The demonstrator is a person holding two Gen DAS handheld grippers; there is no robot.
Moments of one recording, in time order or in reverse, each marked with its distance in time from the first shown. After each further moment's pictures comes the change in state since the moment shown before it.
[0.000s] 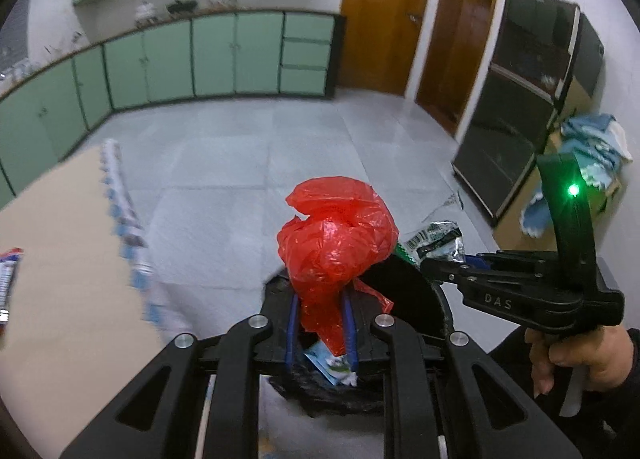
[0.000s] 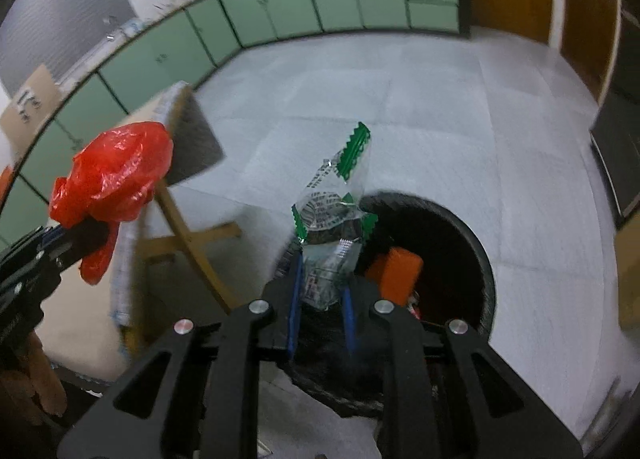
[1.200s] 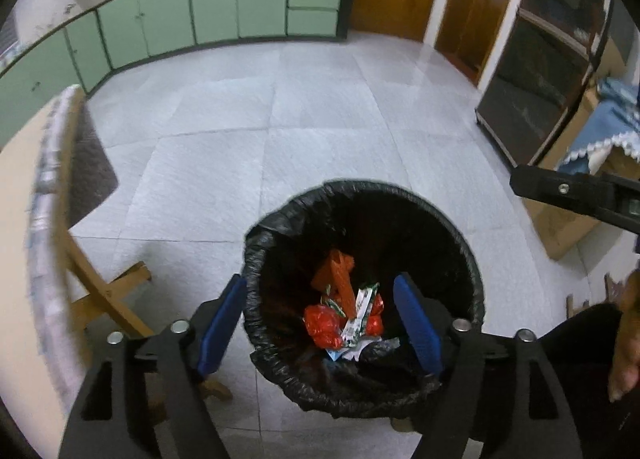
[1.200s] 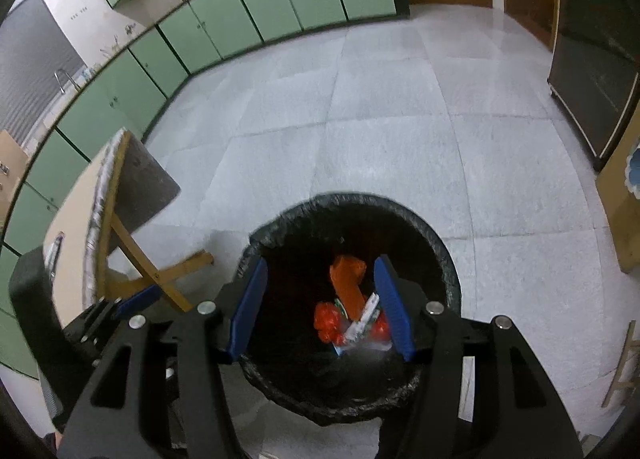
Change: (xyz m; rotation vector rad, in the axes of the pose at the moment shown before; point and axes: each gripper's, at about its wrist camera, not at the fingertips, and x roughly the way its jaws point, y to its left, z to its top) left arm 0.076 -0.028 -0.017 -0.028 0.144 0.080; right arm -0.022 -0.050 0.008 0.175 -0.104 -0.043
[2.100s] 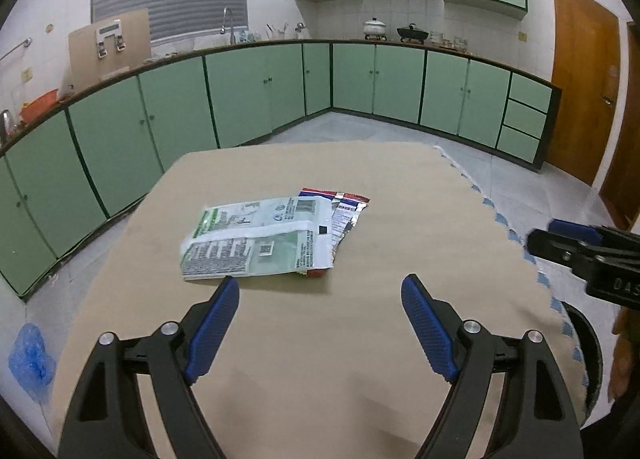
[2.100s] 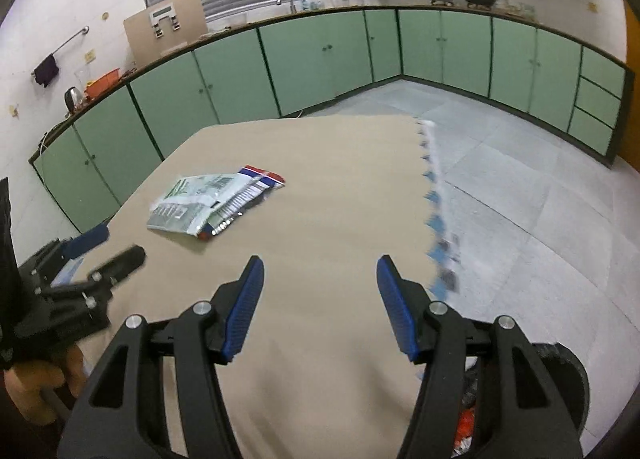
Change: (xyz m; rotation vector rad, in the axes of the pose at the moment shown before) left arm -0.198 0.308 -0.099 -0.427 -0.287 0.532; right arm 0.037 0.382 -0.026 -0.653 -0.012 0.407
